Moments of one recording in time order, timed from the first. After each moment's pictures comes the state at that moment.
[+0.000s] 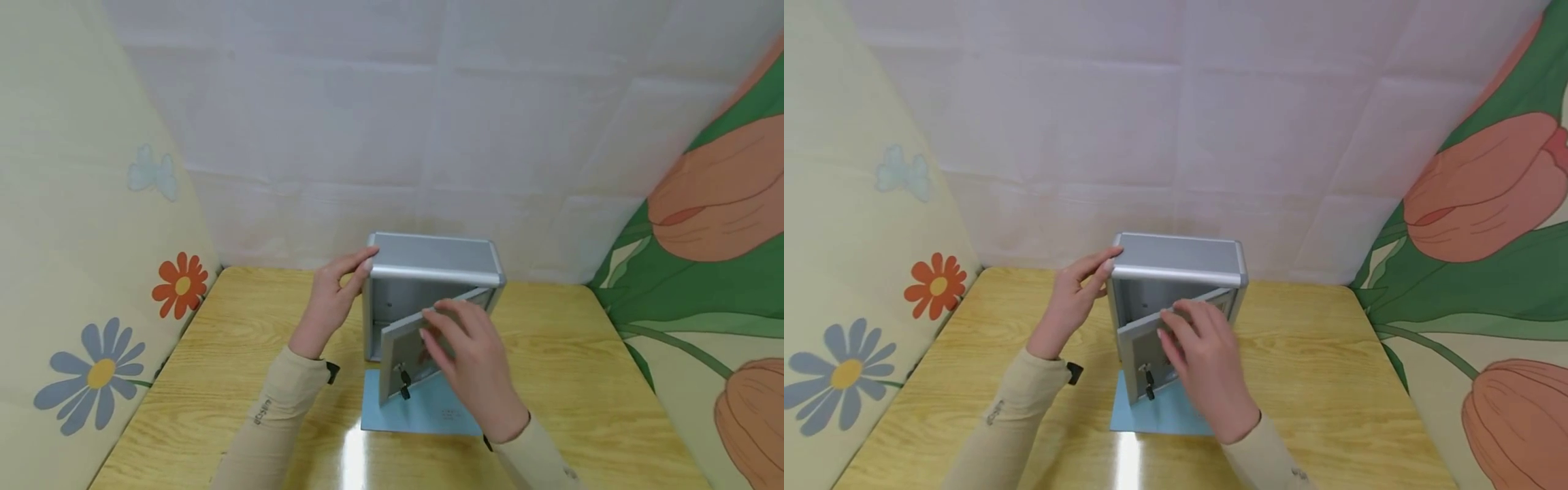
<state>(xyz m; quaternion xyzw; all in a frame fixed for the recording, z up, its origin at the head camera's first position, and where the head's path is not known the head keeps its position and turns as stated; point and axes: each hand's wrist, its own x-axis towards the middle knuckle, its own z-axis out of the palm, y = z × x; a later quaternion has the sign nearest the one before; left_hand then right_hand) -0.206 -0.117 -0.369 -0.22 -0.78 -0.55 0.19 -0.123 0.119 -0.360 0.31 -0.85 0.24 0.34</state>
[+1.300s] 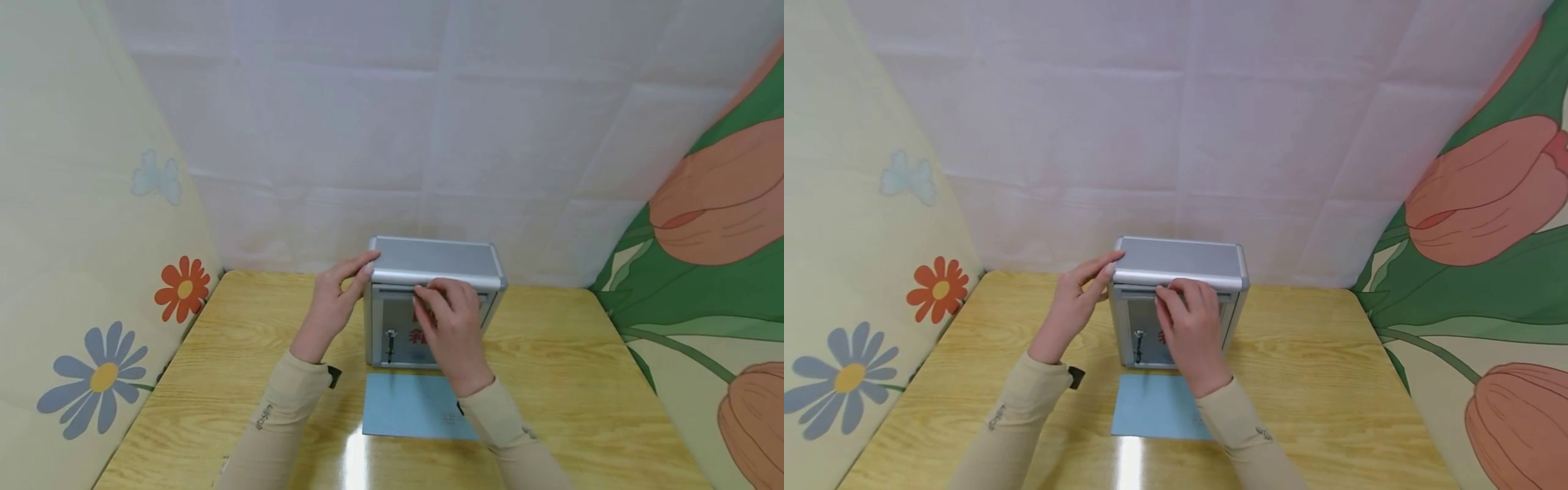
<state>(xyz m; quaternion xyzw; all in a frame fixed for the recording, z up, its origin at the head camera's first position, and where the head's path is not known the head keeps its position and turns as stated) -0.205 -0.116 -0.370 -0.20 -0.79 -0.56 0.17 -0.175 0.096 -0.378 0.27 -0.83 0.24 0.41</state>
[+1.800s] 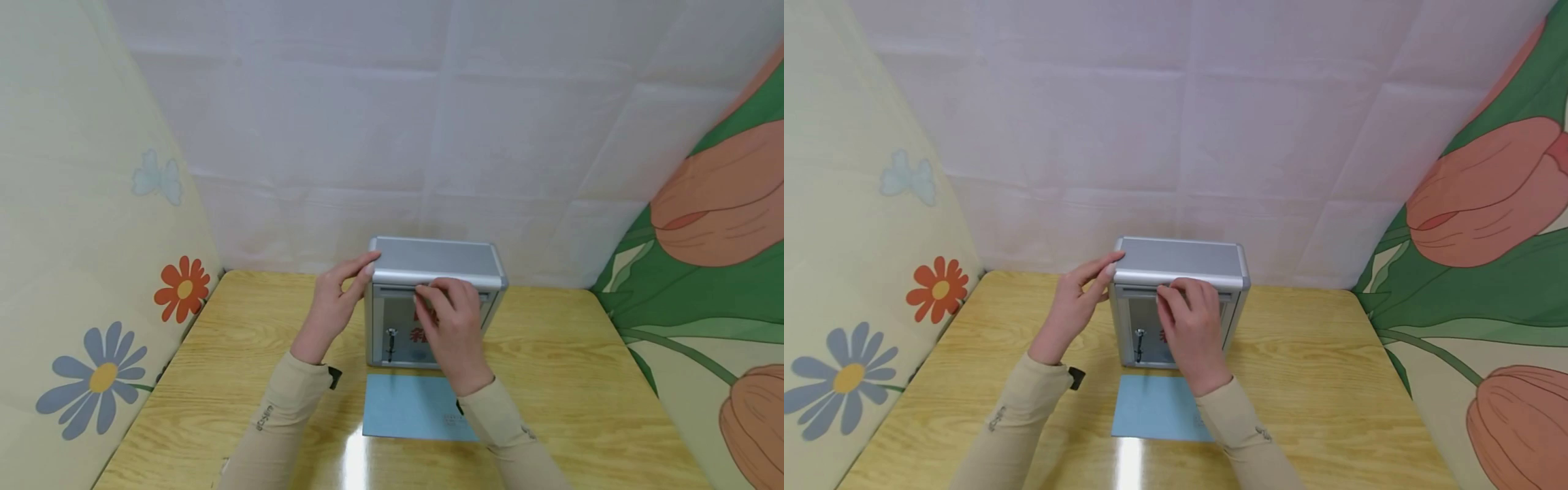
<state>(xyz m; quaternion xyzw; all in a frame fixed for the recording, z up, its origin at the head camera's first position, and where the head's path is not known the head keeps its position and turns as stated) -0.206 -0.117 -0.370 -0.21 -0.78 -0.56 0.17 -0.177 0.094 -0.380 0.27 -0.83 0.25 0.42</state>
